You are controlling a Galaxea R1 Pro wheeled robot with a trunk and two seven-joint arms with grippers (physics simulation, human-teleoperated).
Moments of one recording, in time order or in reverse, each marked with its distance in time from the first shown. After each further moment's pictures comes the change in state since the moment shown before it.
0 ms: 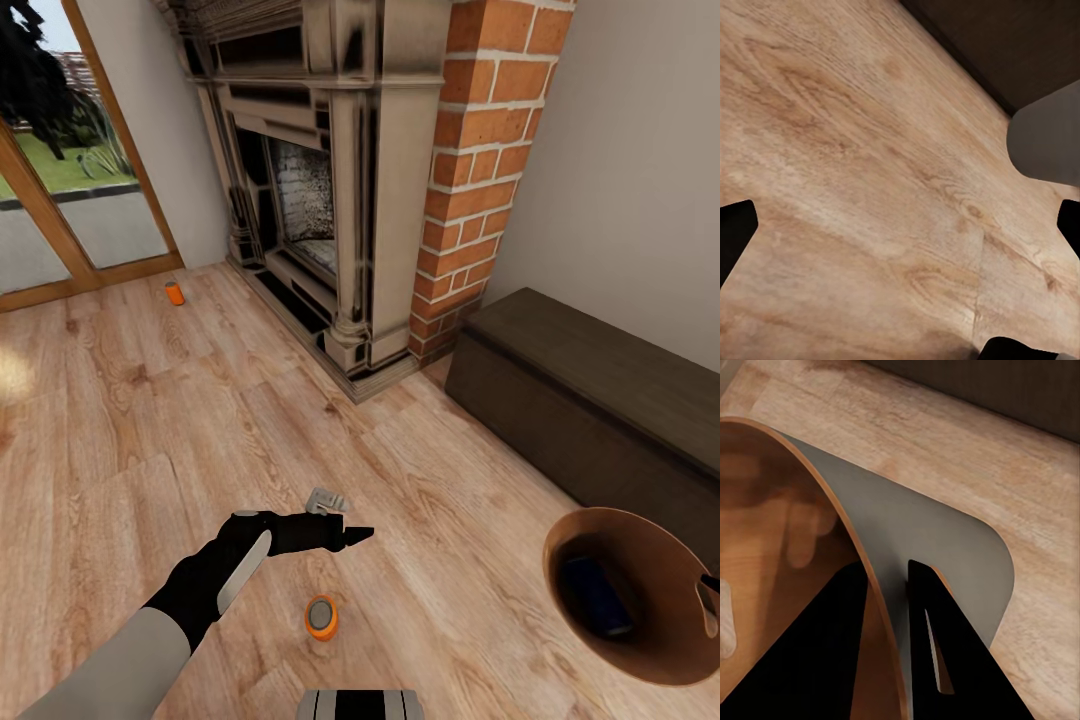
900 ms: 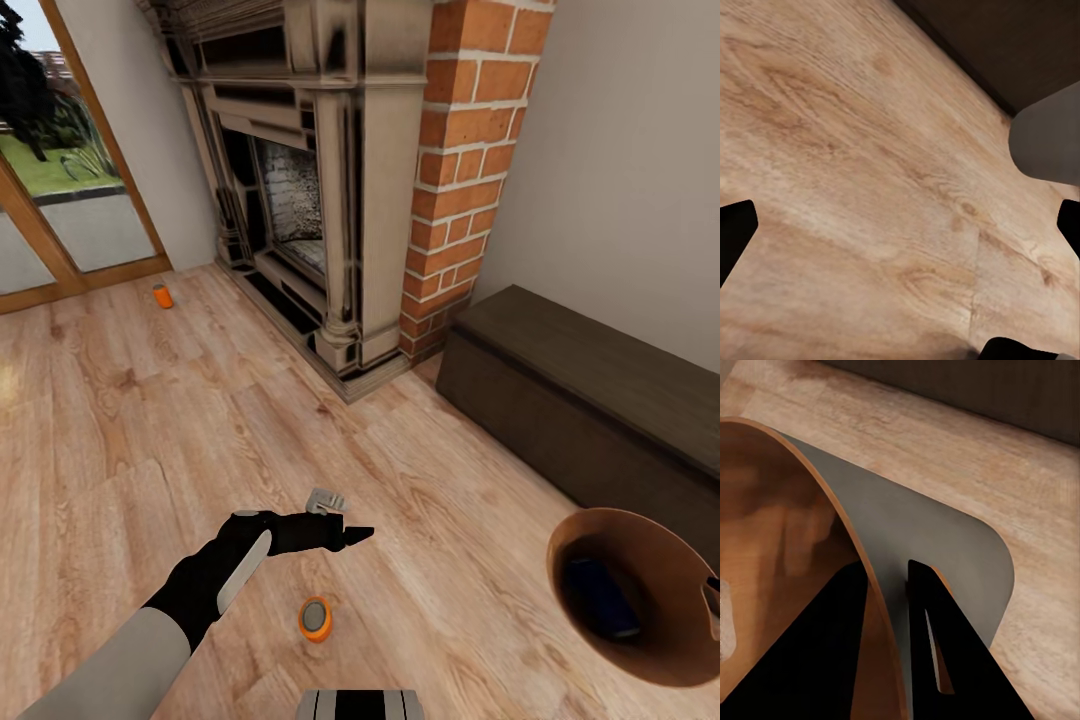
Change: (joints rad) left arm 0.000 0.000 0.000 -0.002 0.000 0.000 0.000; right arm 0.000 0.000 -0.022 0.000 0.000 0.002 0.000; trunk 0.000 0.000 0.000
